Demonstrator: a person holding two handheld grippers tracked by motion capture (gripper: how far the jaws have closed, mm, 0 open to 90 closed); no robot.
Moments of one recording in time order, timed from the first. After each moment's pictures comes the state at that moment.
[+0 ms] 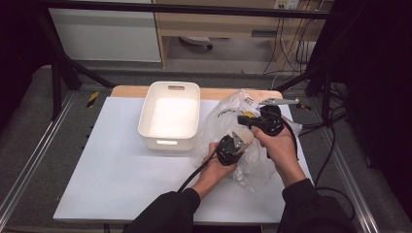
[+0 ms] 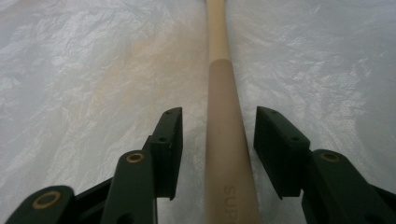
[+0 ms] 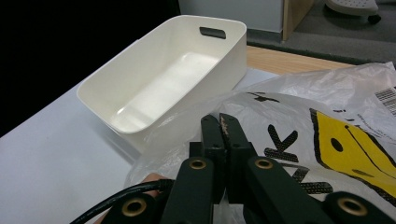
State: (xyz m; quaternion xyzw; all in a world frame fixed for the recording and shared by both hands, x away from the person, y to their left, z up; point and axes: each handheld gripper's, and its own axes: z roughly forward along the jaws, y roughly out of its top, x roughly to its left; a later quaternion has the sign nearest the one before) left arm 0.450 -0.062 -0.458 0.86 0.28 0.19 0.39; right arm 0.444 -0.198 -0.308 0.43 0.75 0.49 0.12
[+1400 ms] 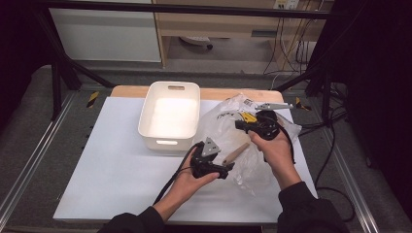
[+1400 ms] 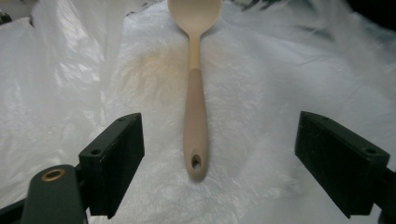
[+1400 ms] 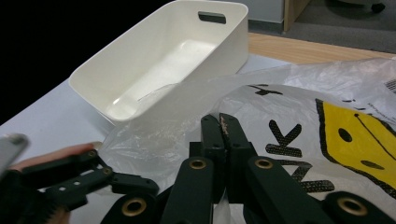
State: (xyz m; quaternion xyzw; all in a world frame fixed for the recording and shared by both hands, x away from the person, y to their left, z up) left arm 0.385 0.023 -0.406 0.81 0.29 0.13 0.49; right arm 0.444 -0.193 -0.328 0.44 0.75 0.48 0.12
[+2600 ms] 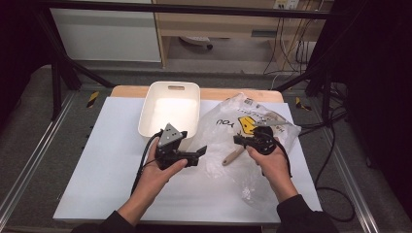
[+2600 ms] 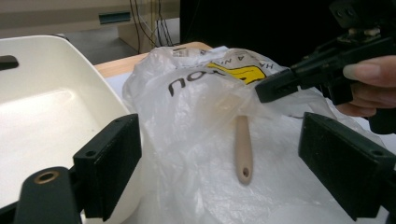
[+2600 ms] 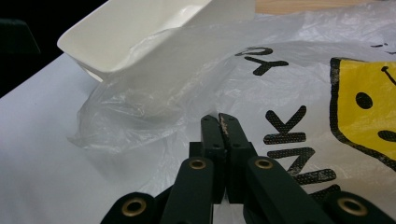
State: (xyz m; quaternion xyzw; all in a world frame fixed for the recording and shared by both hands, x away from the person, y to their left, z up) left arm 0.379 0.106 -0.351 0.75 0.35 0.18 0.53; right arm 0.427 -0.195 -0.374 0.44 0.76 0.47 0.10
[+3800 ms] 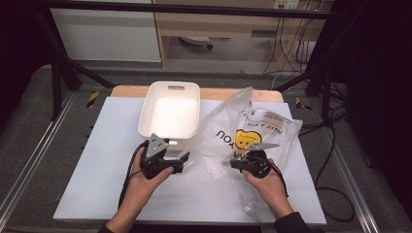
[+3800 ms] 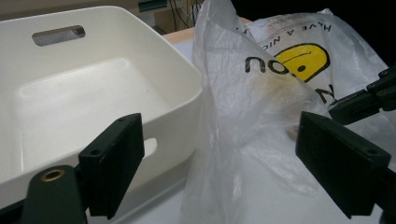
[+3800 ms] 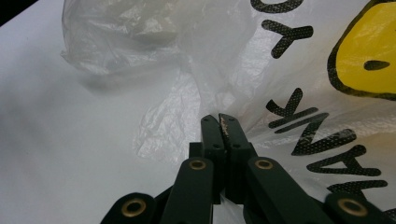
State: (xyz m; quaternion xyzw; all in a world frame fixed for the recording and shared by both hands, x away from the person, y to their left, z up) left arm 0.361 0.139 -0.381 0.76 0.37 0.24 0.48; right arm 0.386 -0.184 -0.425 0.44 0.79 0.42 0.07
